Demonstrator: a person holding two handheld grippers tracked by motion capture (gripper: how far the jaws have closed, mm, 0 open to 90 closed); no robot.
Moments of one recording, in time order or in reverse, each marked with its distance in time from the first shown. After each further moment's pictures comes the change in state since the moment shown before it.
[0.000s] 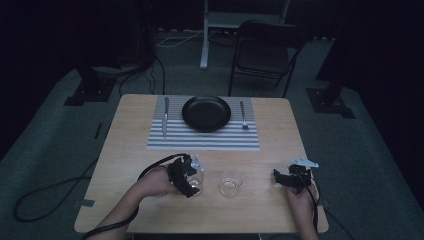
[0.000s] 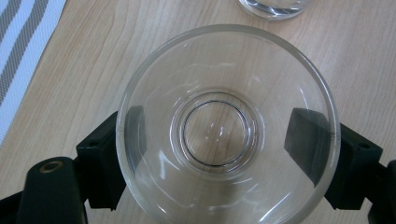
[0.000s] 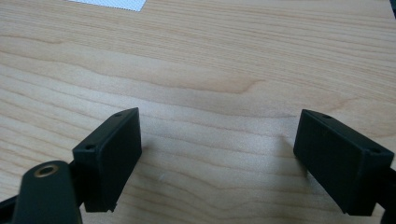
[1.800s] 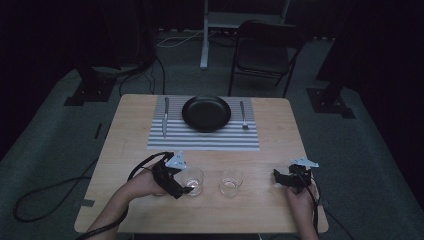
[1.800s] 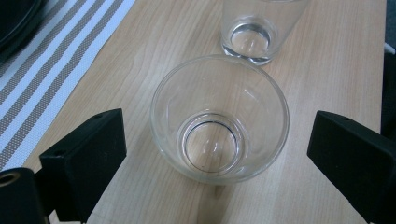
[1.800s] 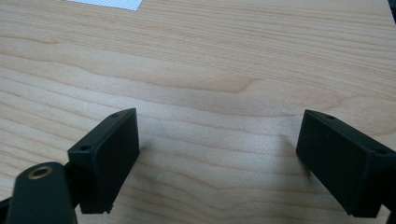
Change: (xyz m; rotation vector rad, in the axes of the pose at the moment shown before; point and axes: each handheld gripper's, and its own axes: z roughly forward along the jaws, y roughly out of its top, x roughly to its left) left arm 0.006 -0.034 -0.031 -0.278 -0.037 -0.018; right arm 0.000 0.000 0.000 0.004 -0.006 0.006
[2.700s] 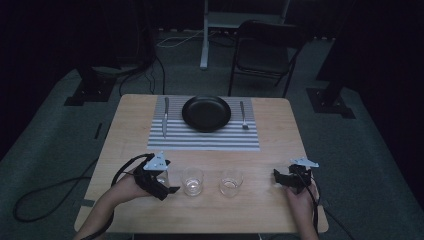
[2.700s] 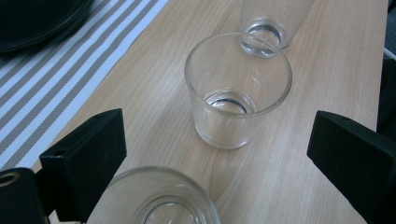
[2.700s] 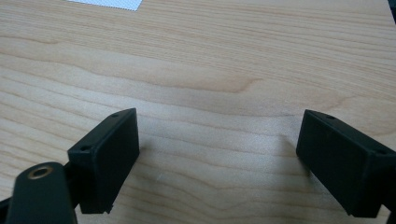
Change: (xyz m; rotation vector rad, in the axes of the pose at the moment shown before) left arm 0.000 -0.029 -0.033 -0.080 0.060 -0.047; right arm 0.000 0.000 0.000 0.000 0.000 0.000
